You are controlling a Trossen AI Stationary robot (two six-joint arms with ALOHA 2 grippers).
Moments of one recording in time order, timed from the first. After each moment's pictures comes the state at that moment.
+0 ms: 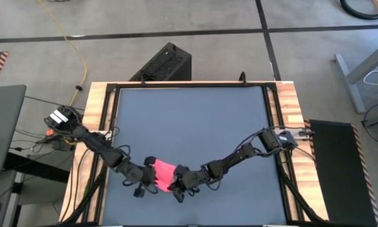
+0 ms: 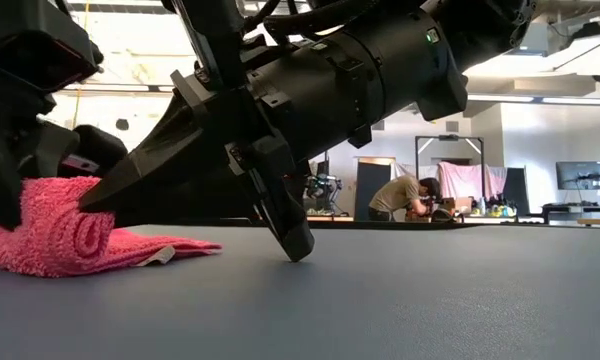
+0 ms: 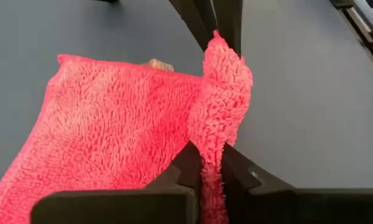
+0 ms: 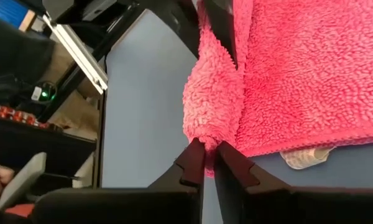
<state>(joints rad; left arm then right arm) -0.61 1.49 0.45 0.33 -0.18 -0.37 0.38 2.32 1.37 0.37 0.13 0.92</state>
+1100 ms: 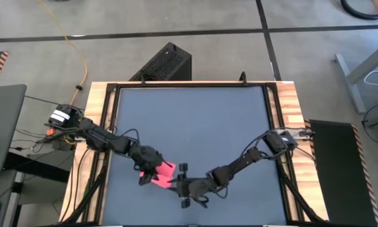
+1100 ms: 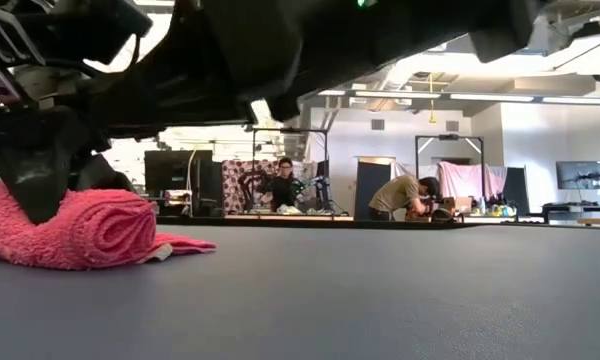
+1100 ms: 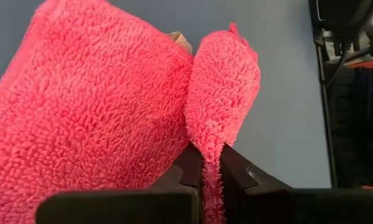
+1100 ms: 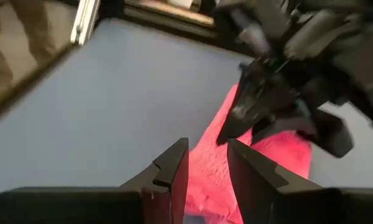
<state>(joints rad) -0.29 1.49 0.45 0.28 0.36 -0.60 0.48 2.20 1.36 0.48 0.47 -0.06</state>
